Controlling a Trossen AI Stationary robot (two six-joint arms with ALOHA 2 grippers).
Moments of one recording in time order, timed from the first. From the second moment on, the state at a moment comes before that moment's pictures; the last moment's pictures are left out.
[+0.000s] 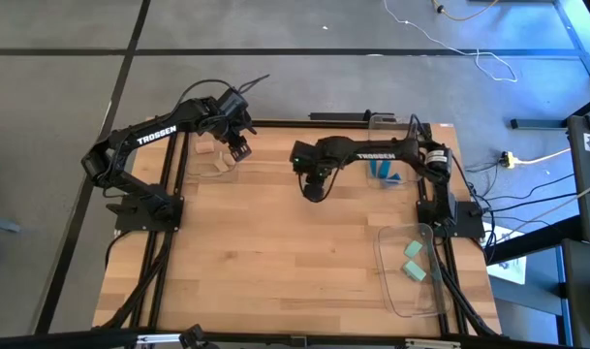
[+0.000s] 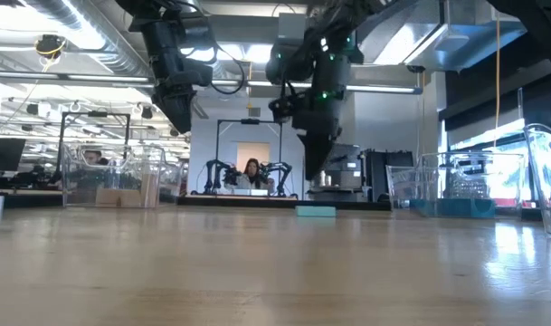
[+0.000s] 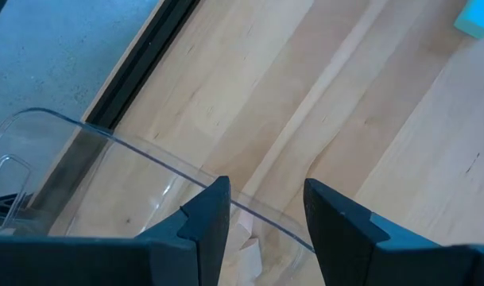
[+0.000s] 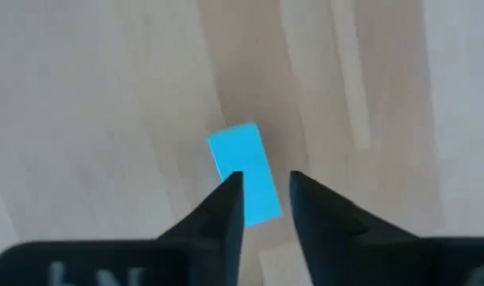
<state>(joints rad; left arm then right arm) 0.69 1.42 1.20 -0.85 -0.03 0.08 -0.24 2.02 1.56 -0.87 0.10 -0.01</state>
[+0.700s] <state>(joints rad) 0.69 1.42 1.20 -0.85 -0.03 0.08 -0.22 2.01 1.41 -0.72 0.11 -0.28</state>
